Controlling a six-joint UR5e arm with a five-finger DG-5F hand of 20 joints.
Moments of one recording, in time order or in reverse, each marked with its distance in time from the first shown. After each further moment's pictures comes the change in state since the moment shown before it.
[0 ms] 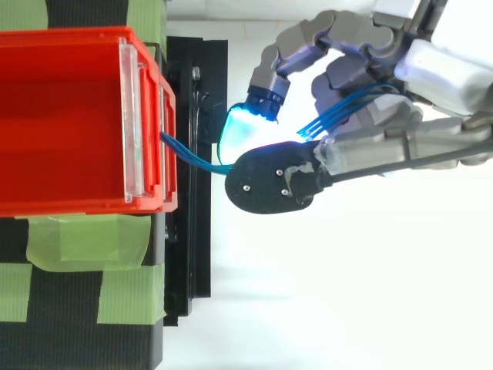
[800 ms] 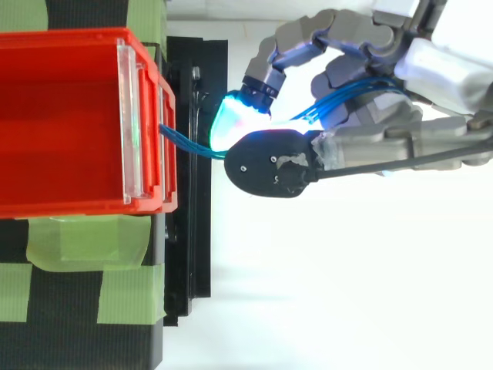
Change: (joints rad) arm 0.000 0.000 0.000 -0.001 0.001 0.000
